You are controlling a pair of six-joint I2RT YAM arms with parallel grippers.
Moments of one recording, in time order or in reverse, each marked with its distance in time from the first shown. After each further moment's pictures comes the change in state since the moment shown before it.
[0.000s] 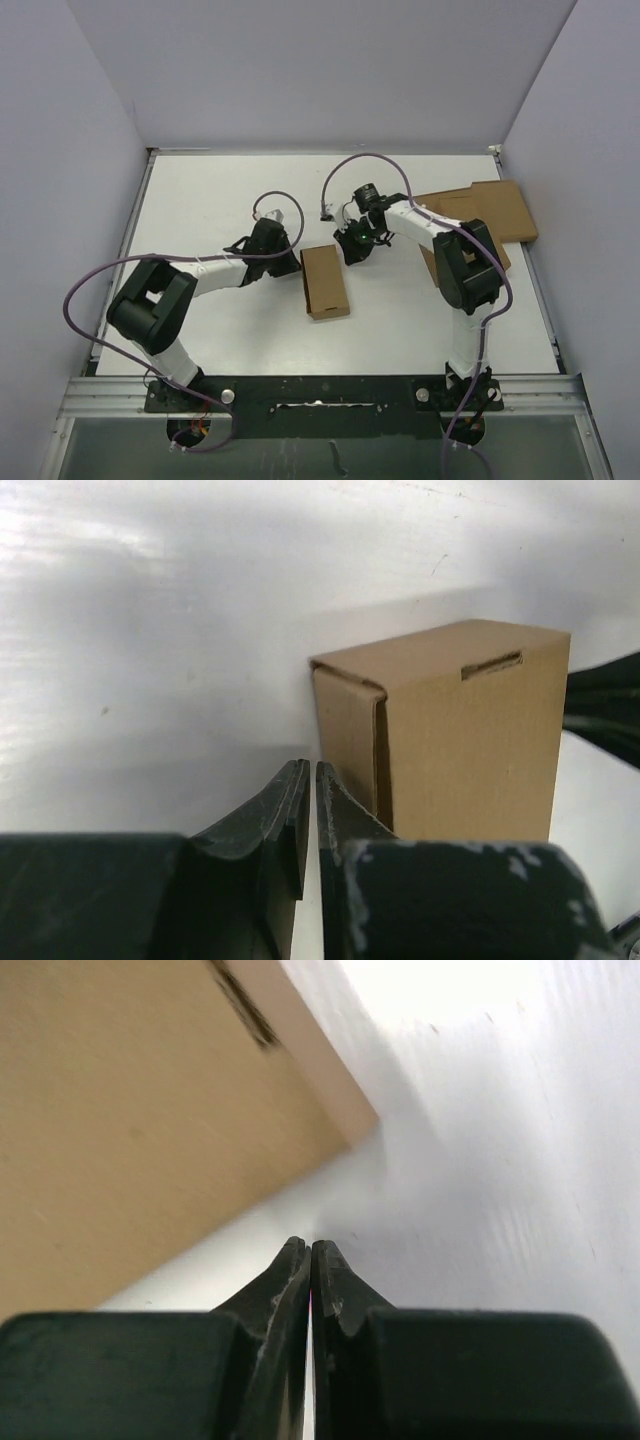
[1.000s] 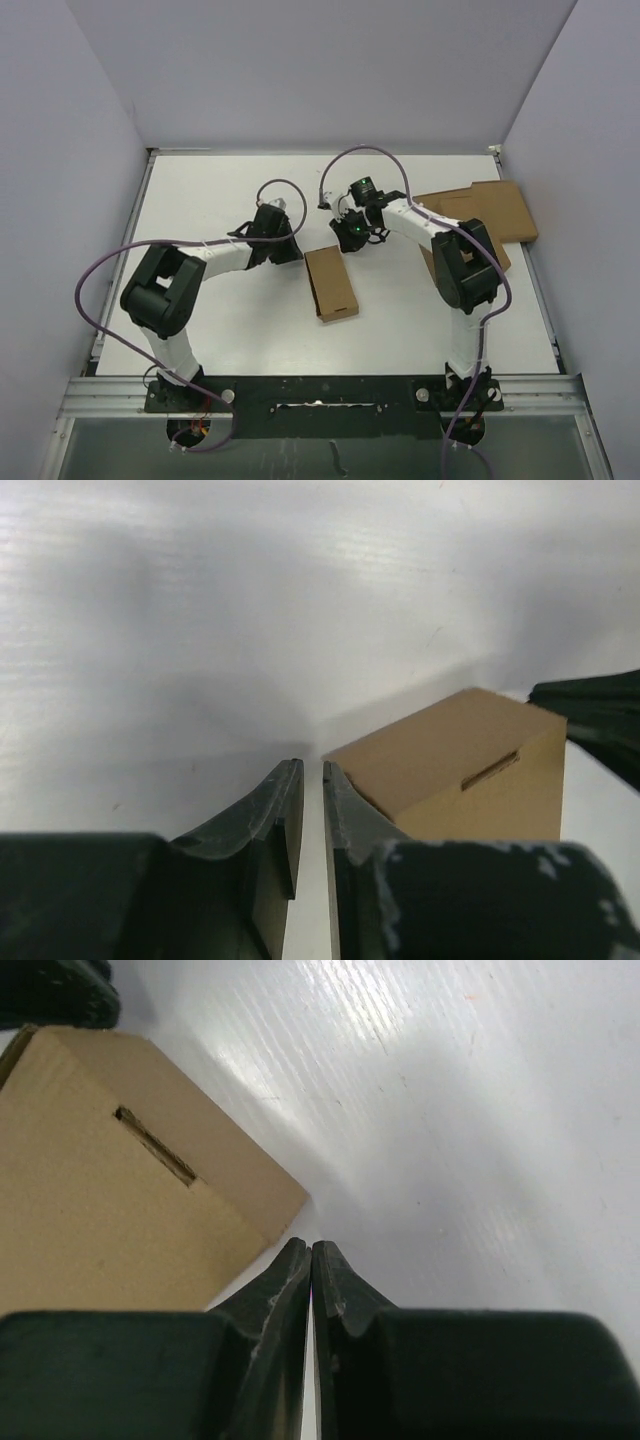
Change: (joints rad) left arm 0.047 0.116 0.156 -0.055 0.040 0.054; right arm 0.006 0.018 0.034 0.112 0.098 0.134
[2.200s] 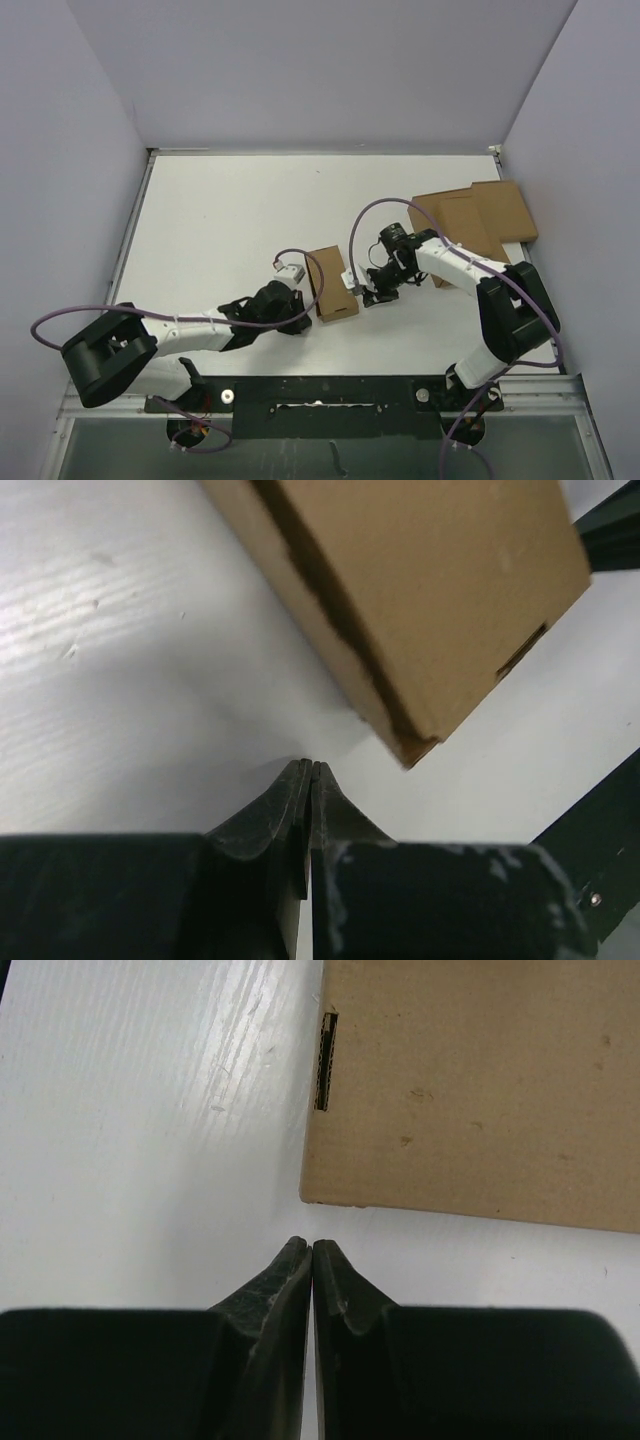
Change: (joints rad) left arm -0.436 -0.513 -0.610 0.196 -0.133 0.006; right arm -0.034 -0.439 -0.526 -0.245 -0.368 -1.028
